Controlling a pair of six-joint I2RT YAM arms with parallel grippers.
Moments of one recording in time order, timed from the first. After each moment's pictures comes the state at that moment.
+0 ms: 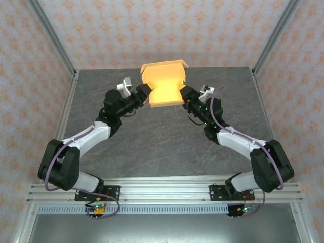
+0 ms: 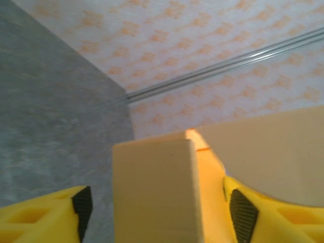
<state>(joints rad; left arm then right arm) -0.30 1.41 0.82 0.50 0.44 -1.16 0.48 1.39 0.71 0.71 -0.19 1.36</state>
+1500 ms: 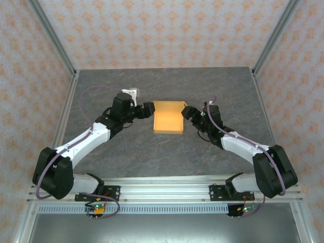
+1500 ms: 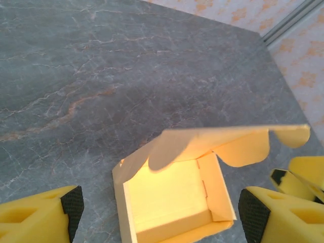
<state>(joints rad) -0.42 1.35 0.90 -0.10 0.10 -0.50 0.43 1.33 0.63 0.18 -0.15 0.92</state>
